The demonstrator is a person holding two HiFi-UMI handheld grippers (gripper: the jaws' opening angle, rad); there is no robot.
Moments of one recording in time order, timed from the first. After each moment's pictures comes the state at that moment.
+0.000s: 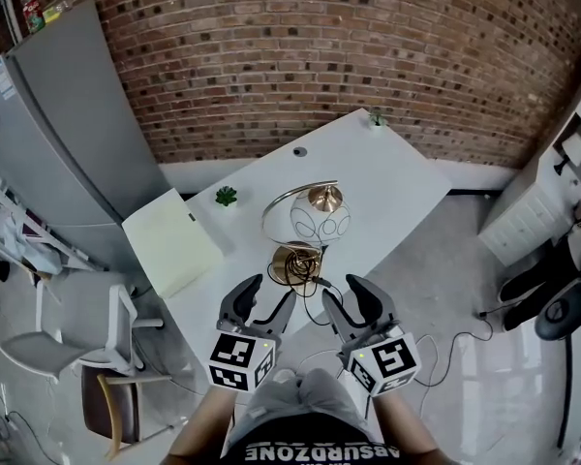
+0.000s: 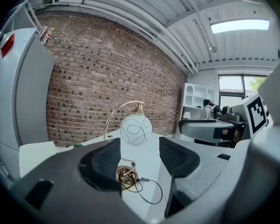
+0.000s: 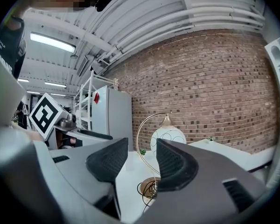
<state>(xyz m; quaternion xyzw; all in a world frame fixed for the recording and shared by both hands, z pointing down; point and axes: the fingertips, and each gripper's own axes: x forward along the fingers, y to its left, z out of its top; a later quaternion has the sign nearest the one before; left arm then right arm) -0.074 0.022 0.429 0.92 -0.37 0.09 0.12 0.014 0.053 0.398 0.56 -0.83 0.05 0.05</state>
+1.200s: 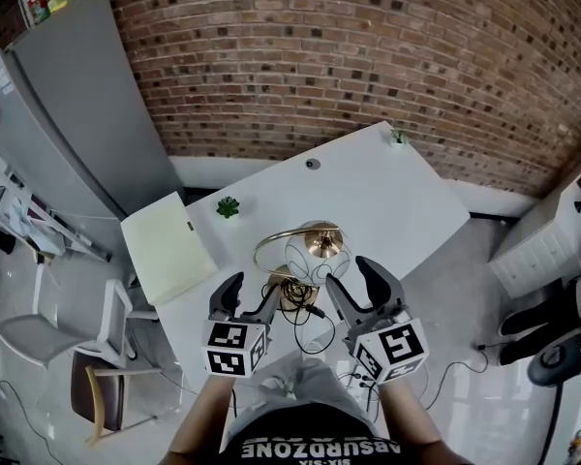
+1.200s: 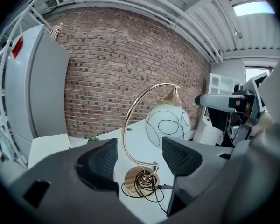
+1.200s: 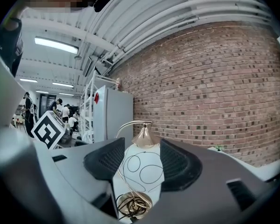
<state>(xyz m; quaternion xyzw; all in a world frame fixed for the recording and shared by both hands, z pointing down) -0.061 -0.083 0.471 0.85 -0.48 0.14 0.17 0.073 -0.066 0.380 0.52 -0.85 0.04 0.06</state>
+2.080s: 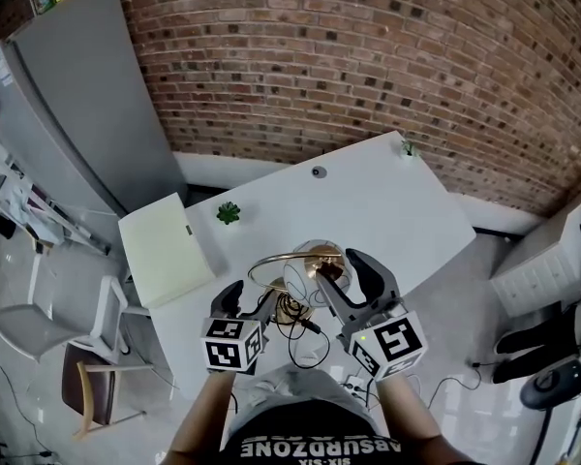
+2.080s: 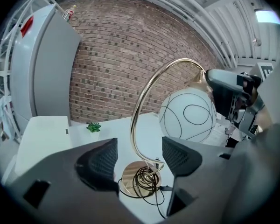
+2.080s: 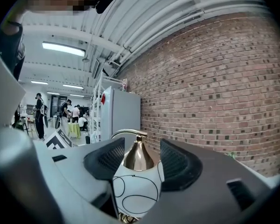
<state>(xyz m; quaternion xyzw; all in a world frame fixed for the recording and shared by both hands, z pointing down) -0.061 -0.122 0.527 0.82 -0.50 0.14 0.25 0.059 -0.121 0.370 0.46 -0.89 0.02 0.06</state>
